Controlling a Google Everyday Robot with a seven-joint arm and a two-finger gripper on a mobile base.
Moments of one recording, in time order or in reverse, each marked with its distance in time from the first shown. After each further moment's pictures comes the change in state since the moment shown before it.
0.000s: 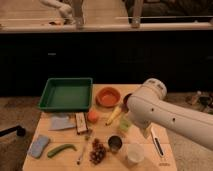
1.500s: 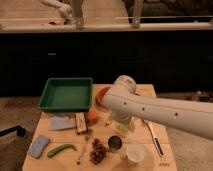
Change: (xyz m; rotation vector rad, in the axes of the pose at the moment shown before) arm -0.035 -0.066 0.027 -0.074 -0.010 -0.306
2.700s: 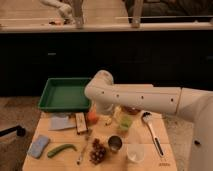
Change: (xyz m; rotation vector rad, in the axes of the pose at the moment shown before) arm 0.013 -0.072 0.036 -0.066 -0.042 -0.062
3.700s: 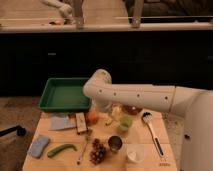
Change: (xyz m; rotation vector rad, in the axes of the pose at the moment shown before) arm 0.019 -0.021 0.009 -0.002 0.008 -0.005
